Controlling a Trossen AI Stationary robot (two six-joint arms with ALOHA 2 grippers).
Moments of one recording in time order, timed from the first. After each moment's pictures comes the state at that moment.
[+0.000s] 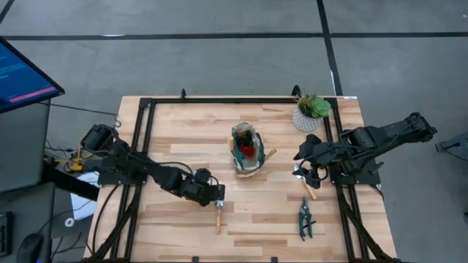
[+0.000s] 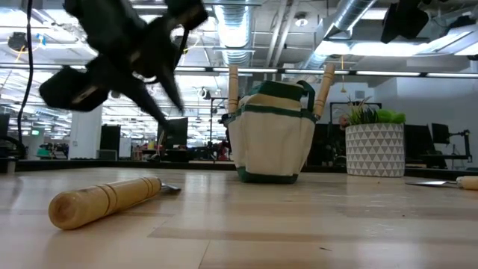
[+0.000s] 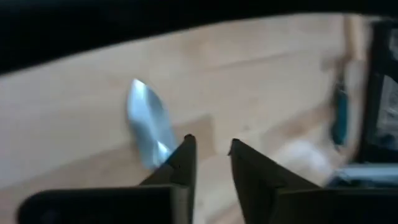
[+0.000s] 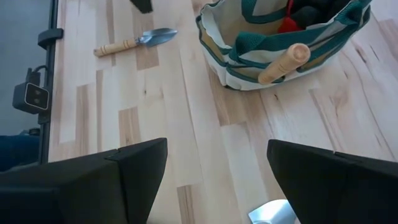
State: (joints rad) left arm -0.43 1.60 0.94 -0.27 -0.31 -1.78; right arm 0.33 0.96 1.01 -0.94 0.21 0.49
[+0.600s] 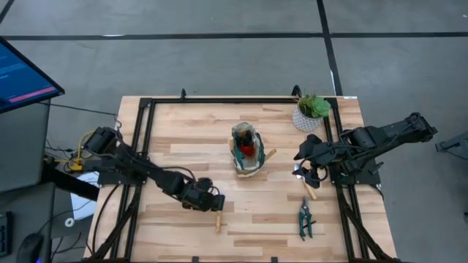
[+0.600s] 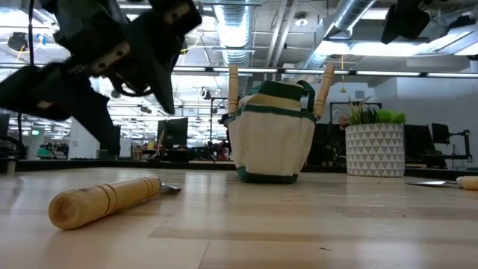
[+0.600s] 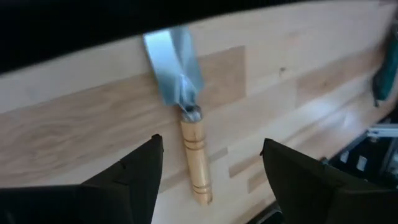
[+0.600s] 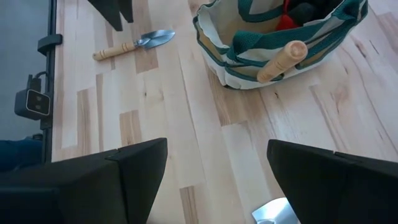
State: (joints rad) left arm -0.45 1.67 0.94 -0.24 -0.12 -1.82; right arm 0.33 0.96 1.01 -0.94 0.21 0.53
